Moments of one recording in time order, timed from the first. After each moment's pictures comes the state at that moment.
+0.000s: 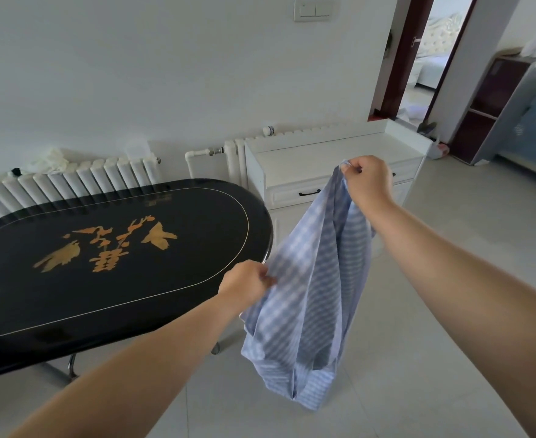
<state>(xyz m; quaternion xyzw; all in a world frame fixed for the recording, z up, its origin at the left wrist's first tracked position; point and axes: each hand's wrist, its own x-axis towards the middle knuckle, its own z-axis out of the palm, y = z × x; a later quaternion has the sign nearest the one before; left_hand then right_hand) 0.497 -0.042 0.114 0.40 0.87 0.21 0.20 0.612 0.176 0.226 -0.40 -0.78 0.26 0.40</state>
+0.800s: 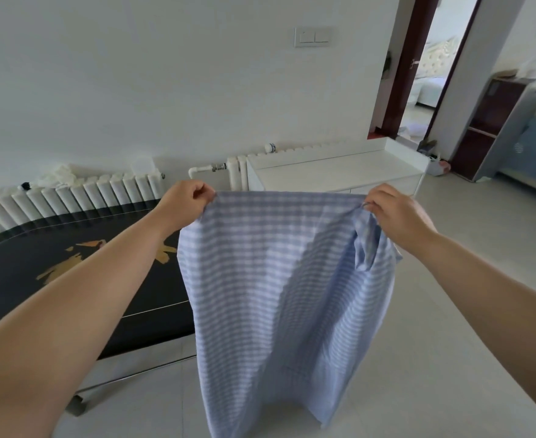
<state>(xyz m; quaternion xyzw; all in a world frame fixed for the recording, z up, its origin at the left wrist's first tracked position) 0.392 -0.048 0.250 0.44 0.83 0.35 0.04 0.687 0.205 0.214 -0.25 -0.92 0.09 0.30</state>
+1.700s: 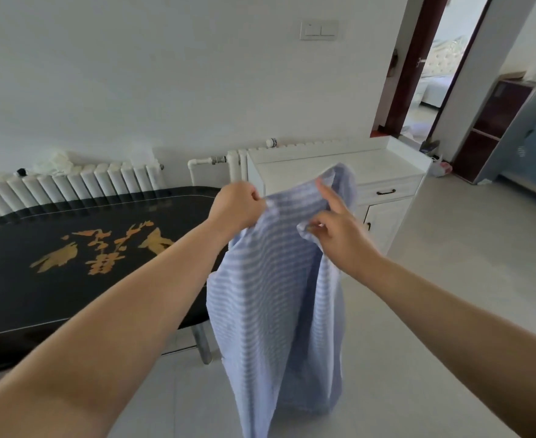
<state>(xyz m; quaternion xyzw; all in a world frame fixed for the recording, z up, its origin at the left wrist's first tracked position) 0.465 0.010 0.241 0.41 0.86 0.31 0.05 0.645 0.116 0.208 -0.19 -0.93 0.18 0.25</state>
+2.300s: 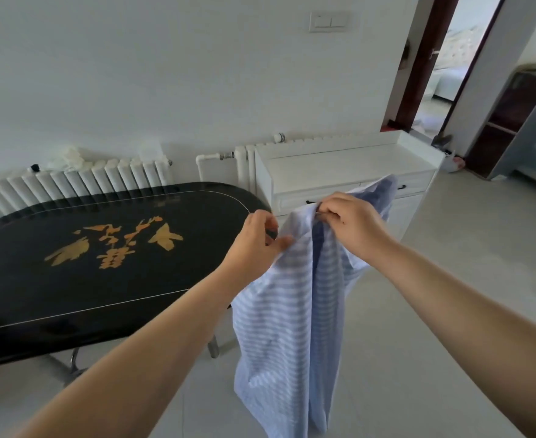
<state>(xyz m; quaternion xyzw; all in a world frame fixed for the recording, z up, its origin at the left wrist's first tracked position) 0.510 -0.025 0.192 0.41 0.79 0.44 0.14 0.635 0.135 0.210 -0.17 -0.93 0.18 0.29</state>
